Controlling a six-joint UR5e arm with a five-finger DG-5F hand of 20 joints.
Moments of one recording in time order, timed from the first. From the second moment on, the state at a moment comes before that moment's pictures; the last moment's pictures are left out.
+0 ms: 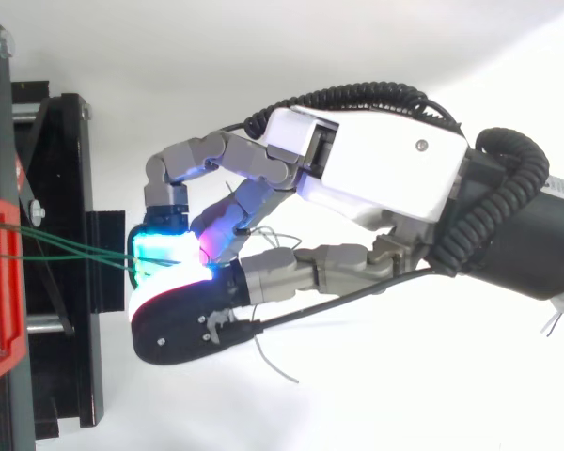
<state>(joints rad) 0.23 -2.28 -1.07 -3.07 -1.03 -0.13</state>
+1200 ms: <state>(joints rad) 0.23 -2.28 -1.07 -3.04 -1.03 -0.13</state>
